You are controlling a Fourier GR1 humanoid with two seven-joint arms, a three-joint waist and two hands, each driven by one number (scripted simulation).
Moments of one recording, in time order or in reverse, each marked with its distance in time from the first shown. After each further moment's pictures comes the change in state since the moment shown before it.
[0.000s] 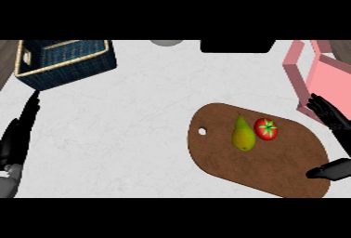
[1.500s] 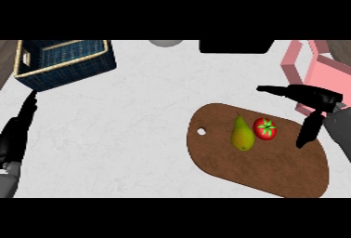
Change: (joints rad) left arm -0.007 -0.063 0.109 0.036 -0.092 -0.078 0.015; right arm -0.487 -0.005 0.282 0.247 0.687 0.211 0.175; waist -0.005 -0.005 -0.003
